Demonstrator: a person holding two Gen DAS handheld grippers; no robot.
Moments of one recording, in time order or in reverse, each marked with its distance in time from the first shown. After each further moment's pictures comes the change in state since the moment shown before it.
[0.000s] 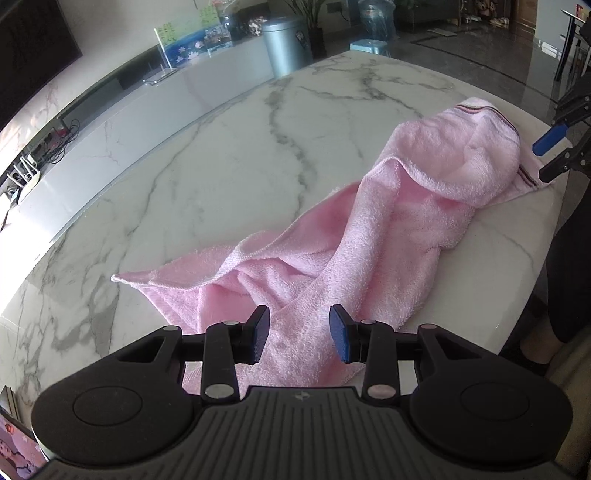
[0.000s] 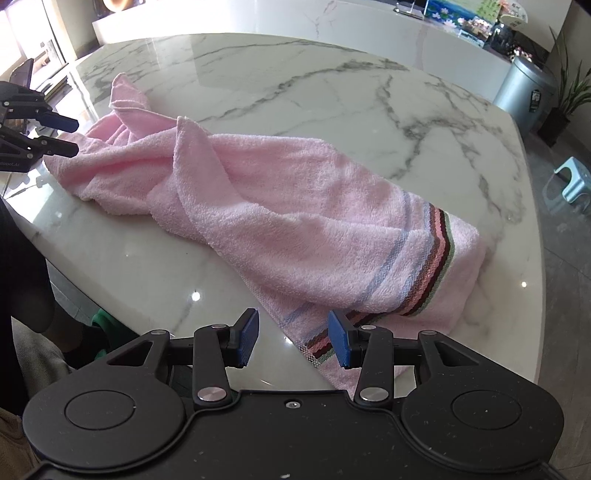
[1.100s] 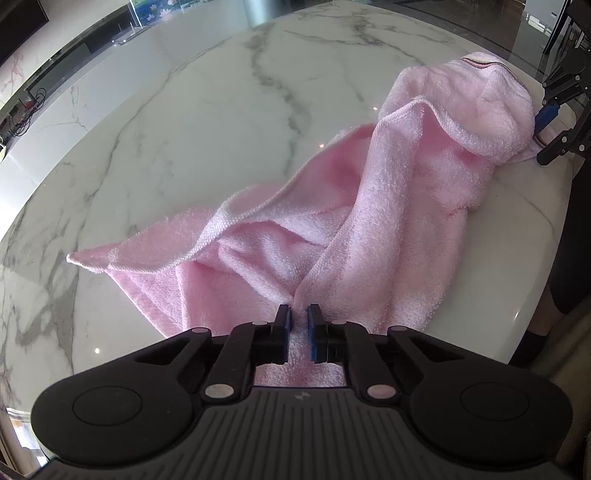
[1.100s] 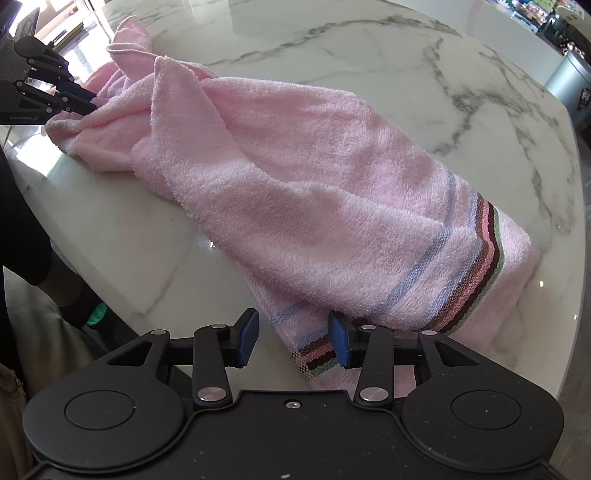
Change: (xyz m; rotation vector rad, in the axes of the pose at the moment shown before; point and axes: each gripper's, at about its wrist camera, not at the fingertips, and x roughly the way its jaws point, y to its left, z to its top) left arm 0.036 0.014 -0.004 0.006 0.113 -0.068; right arm 0.040 -0.019 0.012 -0.093 0.141 0.064
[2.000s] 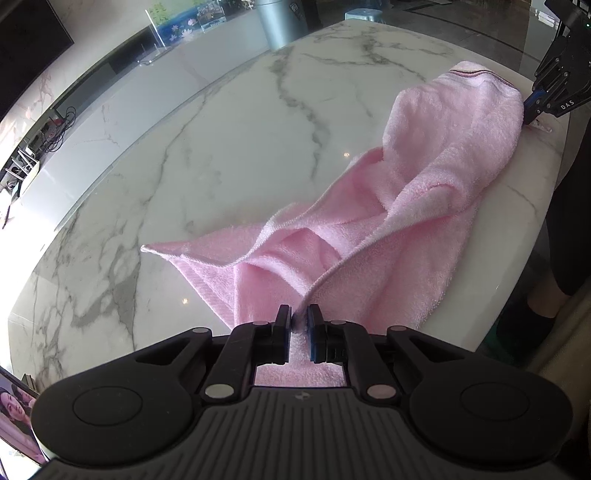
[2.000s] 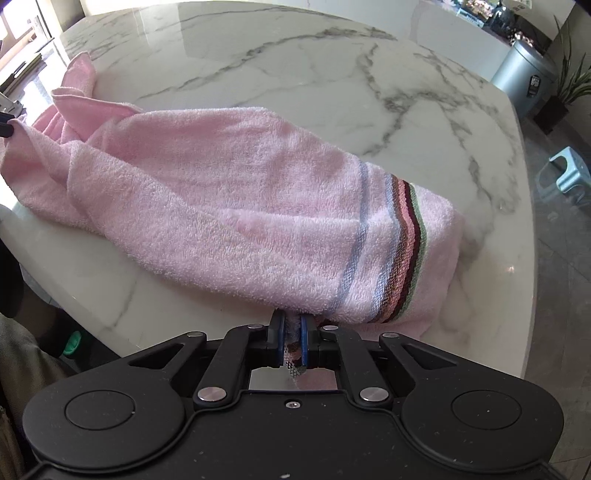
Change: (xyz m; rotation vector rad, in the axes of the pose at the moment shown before) left arm -0.054 0.002 -0.017 0.009 -0.026 0.088; right arm -0.021 -0.023 -0.009 0.108 -0.074 -0.132
